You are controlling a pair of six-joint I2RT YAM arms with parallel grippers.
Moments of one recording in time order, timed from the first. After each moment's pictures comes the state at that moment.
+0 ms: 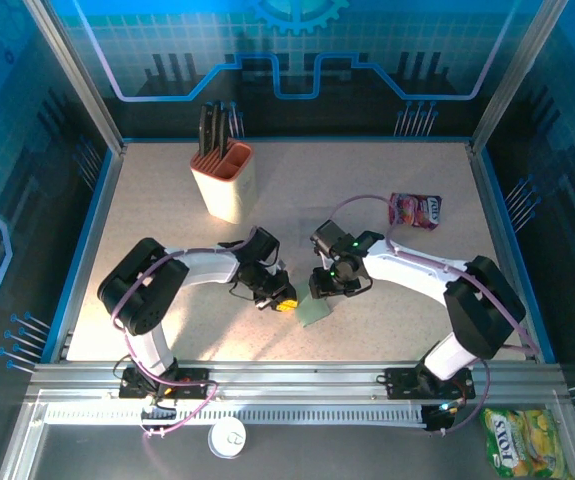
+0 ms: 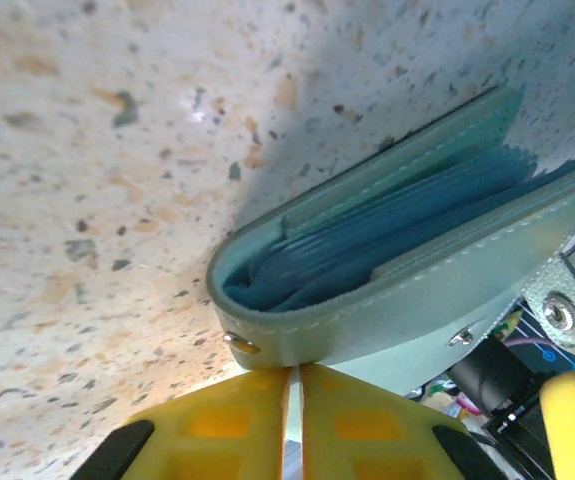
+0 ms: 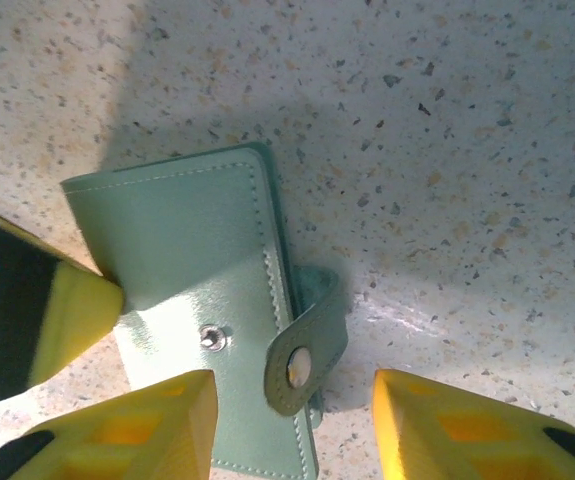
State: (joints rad) left arm -0.61 1.77 0.86 -0.33 0.68 -1.03; right arm 0.73 1.58 0.99 -0.75 -0.14 0.53
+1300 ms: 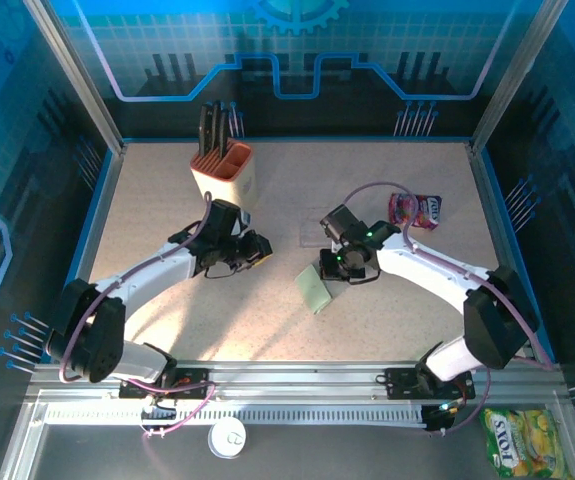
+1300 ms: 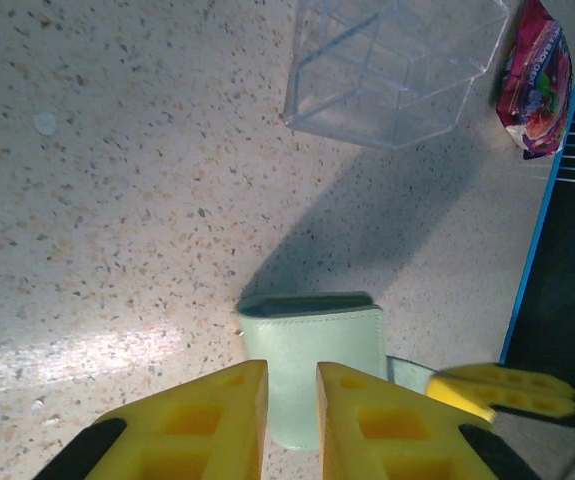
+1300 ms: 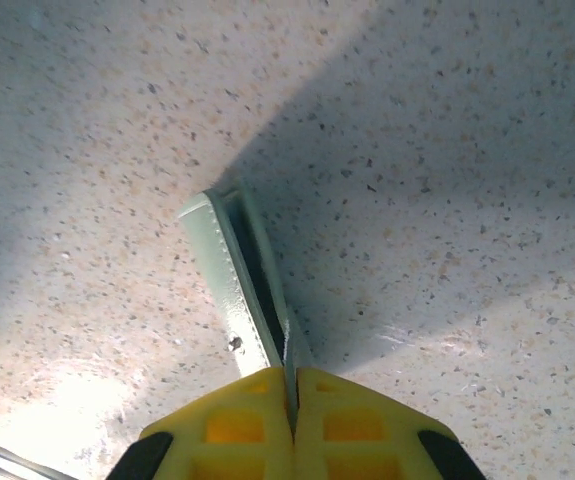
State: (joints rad) left arm -0.43 1.41 0.85 -0.31 0.42 -0.95; right arm 0.68 1.49 1.07 -0.78 -0.11 0.66
